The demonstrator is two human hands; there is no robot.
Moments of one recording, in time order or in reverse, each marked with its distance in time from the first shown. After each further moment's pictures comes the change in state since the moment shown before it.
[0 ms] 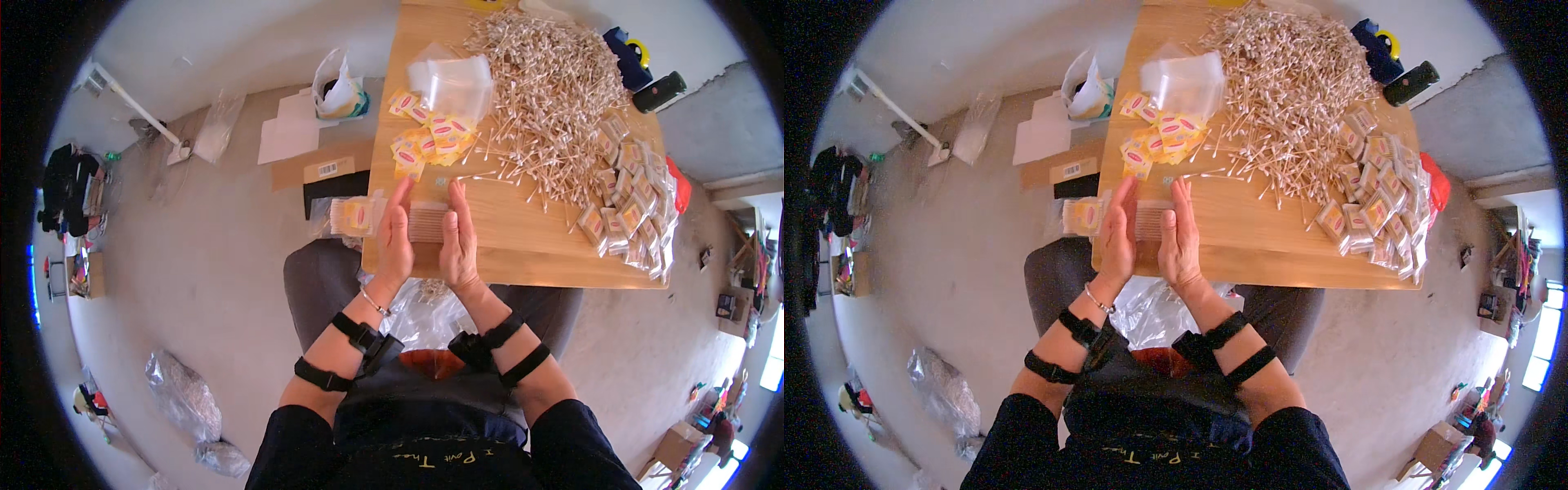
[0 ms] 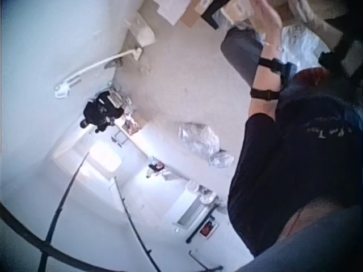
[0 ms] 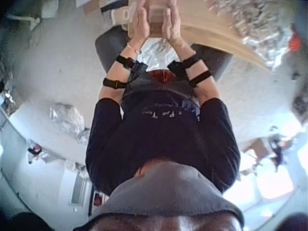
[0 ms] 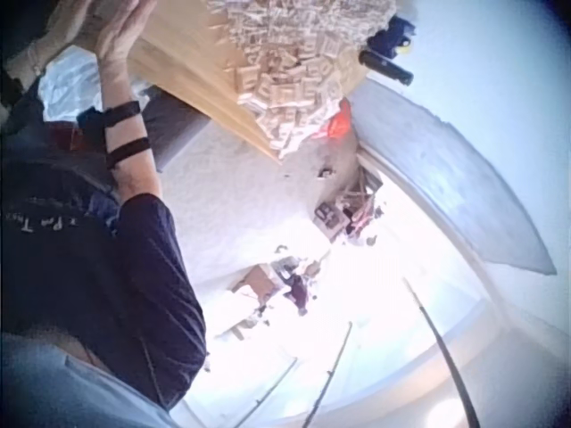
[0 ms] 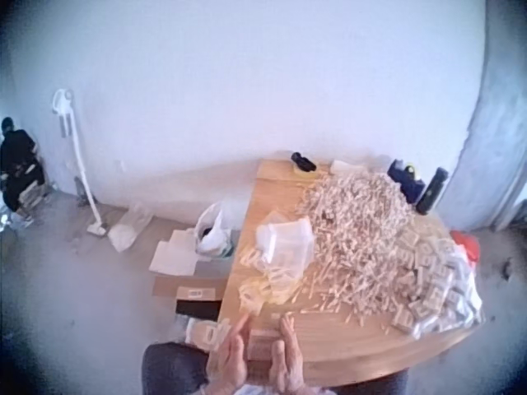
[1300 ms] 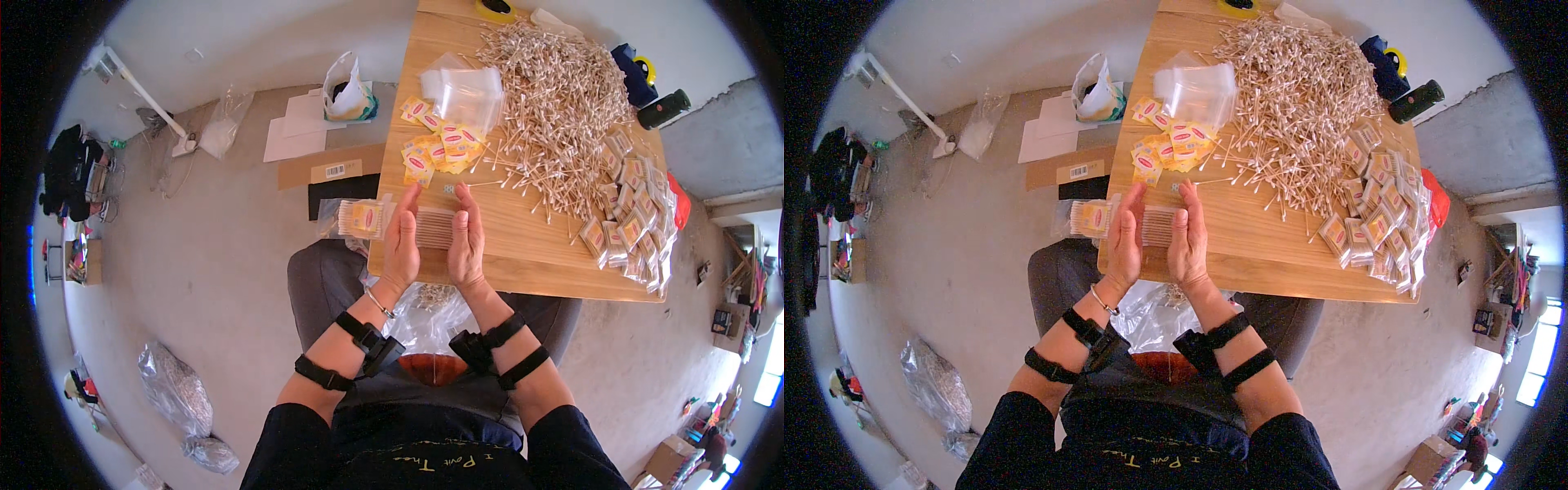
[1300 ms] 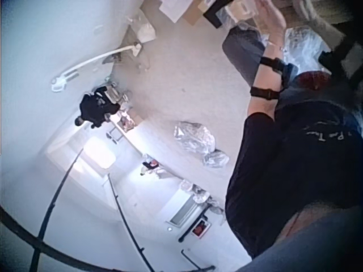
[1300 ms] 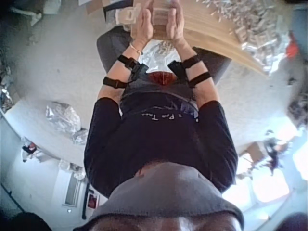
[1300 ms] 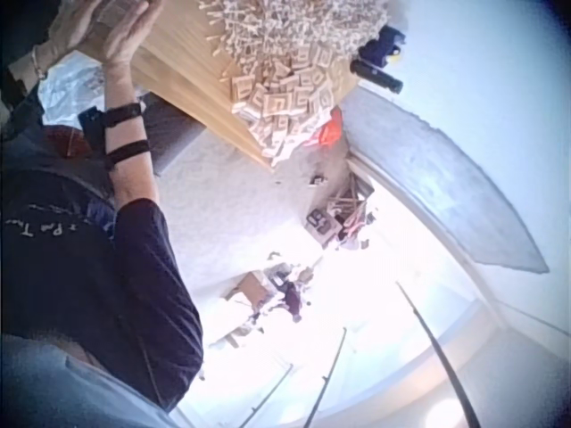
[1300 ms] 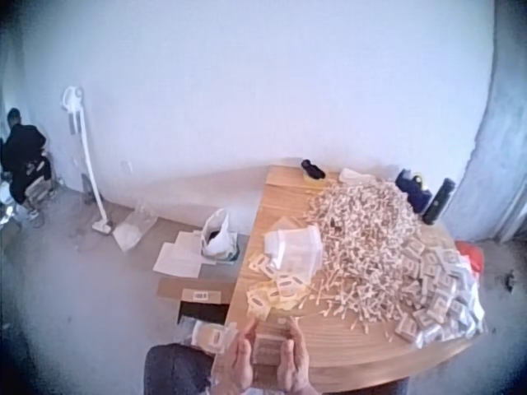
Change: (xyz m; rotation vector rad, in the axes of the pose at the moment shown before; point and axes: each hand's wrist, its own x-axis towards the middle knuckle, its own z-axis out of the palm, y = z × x) left_hand -0.003 -0.001 -0.004 0.041 0.022 -0.001; right_hand 0.004 0.002 0.001 0.124 -0.013 0.119
